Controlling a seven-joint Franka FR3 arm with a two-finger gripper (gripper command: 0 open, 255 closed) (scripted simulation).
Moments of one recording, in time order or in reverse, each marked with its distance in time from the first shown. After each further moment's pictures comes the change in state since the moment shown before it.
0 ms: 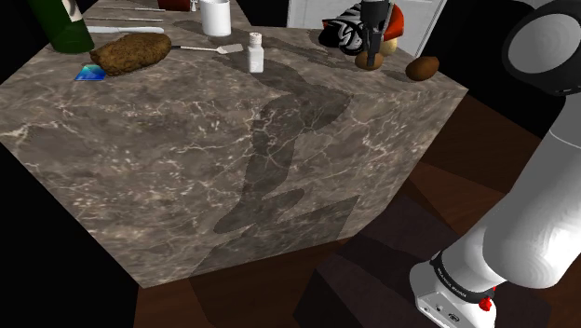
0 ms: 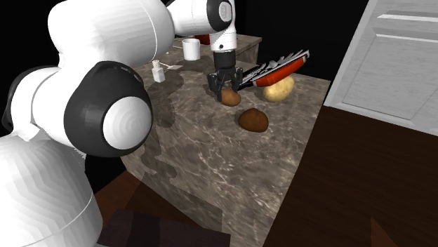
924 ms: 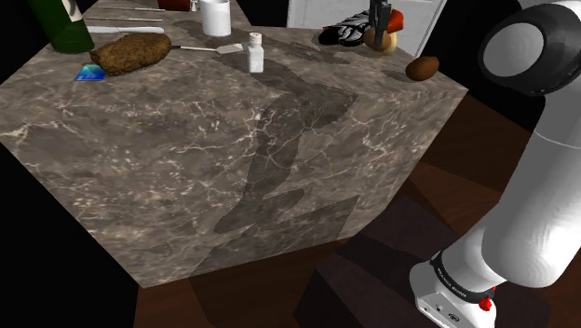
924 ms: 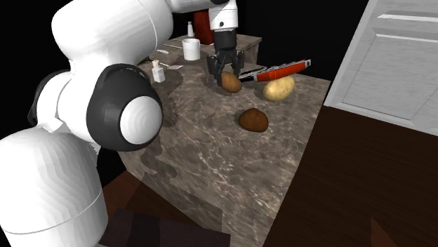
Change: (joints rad) arm -0.023 0.084 -0.006 0.281 0.019 -0.200 -0.041
